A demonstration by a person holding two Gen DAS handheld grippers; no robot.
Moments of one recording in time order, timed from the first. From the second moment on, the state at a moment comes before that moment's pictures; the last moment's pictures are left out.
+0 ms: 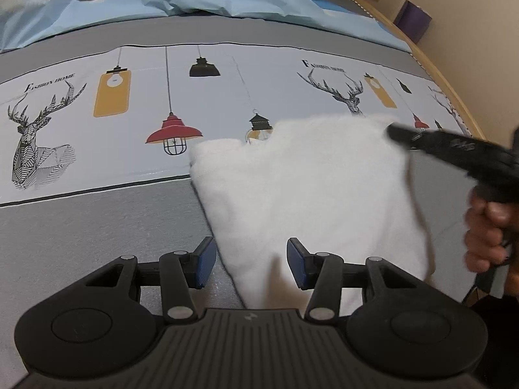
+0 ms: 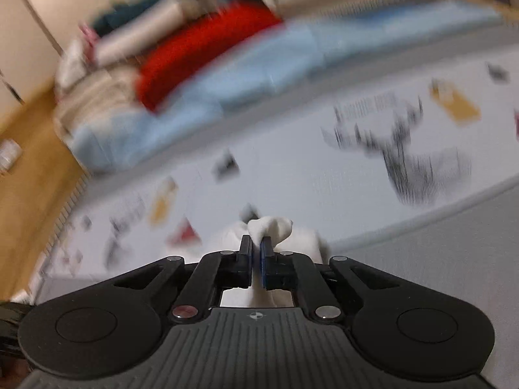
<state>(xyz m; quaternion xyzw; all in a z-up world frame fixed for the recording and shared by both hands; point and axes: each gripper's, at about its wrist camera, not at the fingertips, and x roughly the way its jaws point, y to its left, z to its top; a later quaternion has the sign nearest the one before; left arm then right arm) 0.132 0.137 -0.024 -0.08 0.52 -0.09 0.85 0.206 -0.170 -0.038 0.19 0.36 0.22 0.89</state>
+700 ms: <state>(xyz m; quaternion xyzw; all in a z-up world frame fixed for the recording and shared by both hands) 0.171 0.145 -0.037 -0.13 0.52 -0.04 0.85 0.166 -0.175 -0.058 0.03 0.43 0.36 0.83</state>
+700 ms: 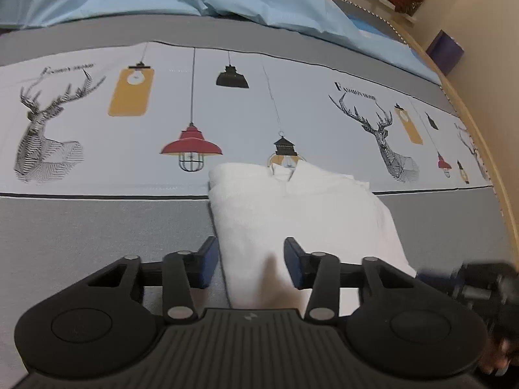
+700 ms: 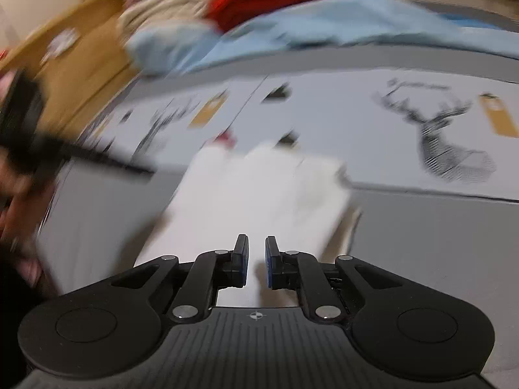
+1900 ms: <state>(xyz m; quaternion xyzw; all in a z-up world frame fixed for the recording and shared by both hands) 0.222 0.158 -0.126 -0.25 0.57 -0.04 0.78 0.209 -0.183 -0.126 0.15 0.56 0.21 0.78</state>
